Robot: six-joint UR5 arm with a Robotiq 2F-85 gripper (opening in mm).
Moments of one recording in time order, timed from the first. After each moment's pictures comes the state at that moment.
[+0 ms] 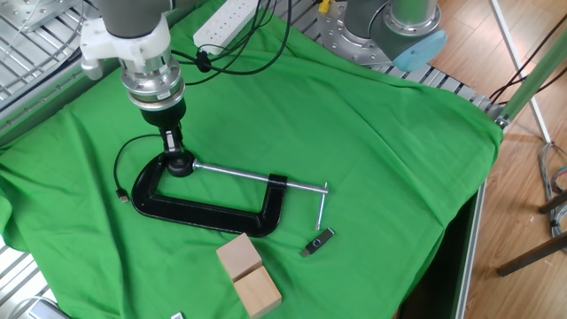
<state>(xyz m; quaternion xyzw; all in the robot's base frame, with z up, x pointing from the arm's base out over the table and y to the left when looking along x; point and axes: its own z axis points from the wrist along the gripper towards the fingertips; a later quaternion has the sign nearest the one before) 0.569 -0.085 0.039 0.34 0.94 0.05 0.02</state>
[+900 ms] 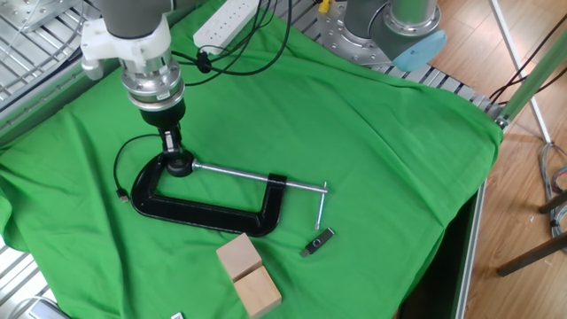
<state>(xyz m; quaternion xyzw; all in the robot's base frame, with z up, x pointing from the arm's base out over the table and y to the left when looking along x) 0.571 -0.084 0.037 0.34 0.94 0.05 0.03</state>
